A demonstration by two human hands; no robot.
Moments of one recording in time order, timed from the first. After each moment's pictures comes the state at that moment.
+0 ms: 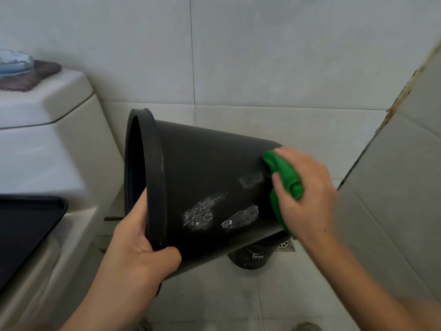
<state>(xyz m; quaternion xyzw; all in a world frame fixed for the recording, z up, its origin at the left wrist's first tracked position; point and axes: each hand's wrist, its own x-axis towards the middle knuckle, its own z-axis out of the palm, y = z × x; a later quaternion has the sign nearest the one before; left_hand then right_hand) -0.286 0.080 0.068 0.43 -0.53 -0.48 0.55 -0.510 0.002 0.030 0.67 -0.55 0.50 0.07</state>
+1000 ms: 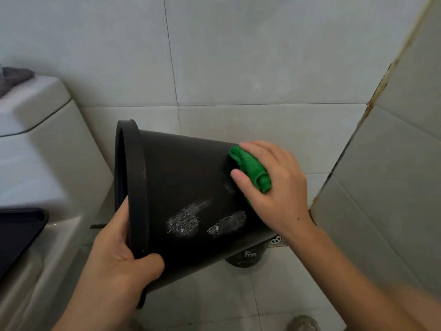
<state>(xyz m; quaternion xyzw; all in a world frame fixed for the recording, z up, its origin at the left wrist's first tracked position) -0.296 0.081 0.070 0.44 -0.53 -0.47 0.55 -0.507 -0.005 0.043 0.71 -0.54 0.46 0.06</state>
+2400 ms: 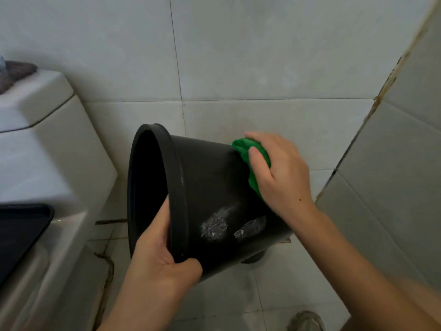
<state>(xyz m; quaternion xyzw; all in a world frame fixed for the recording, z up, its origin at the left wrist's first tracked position) -0.312 0.081 0.058 0.41 -0.53 -0.52 0.53 -0.497 -0.017 0.051 0.69 -0.58 0.44 0.01</state>
